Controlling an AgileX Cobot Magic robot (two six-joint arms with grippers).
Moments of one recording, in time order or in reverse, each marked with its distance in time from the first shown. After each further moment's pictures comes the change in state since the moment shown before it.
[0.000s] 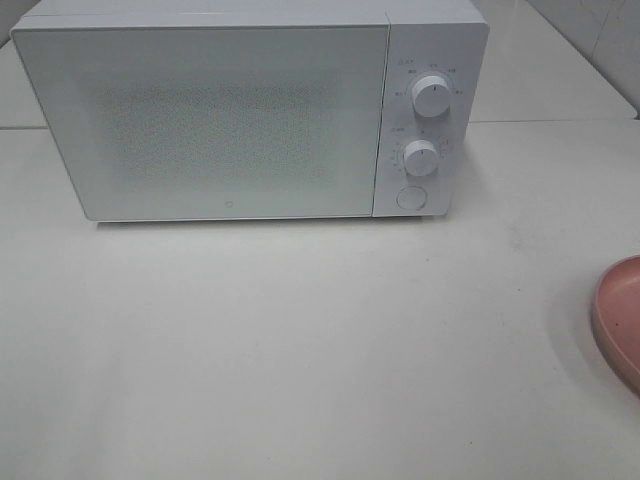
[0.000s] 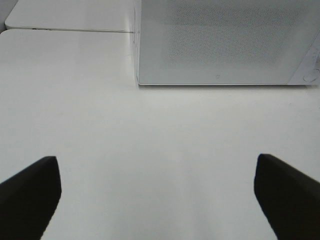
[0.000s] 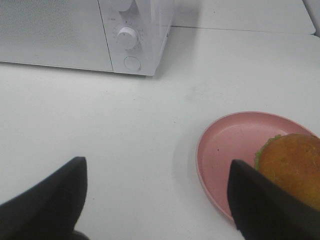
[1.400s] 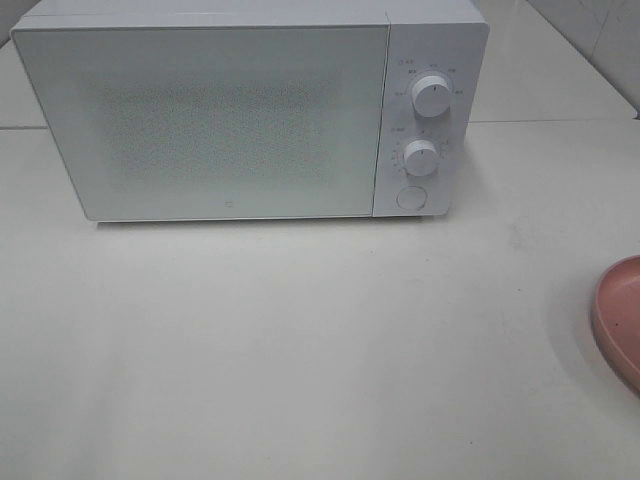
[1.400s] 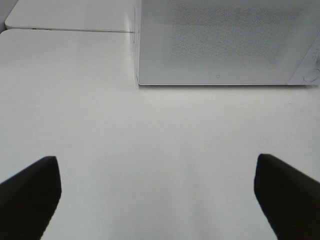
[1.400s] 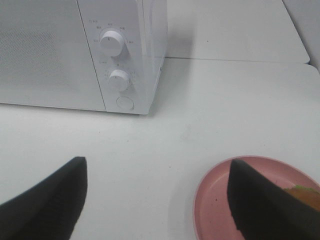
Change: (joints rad) left arm 0.000 0.000 0.000 0.000 0.000 0.000; right arm 0.000 0.271 -0.017 0.000 -0.308 0.000
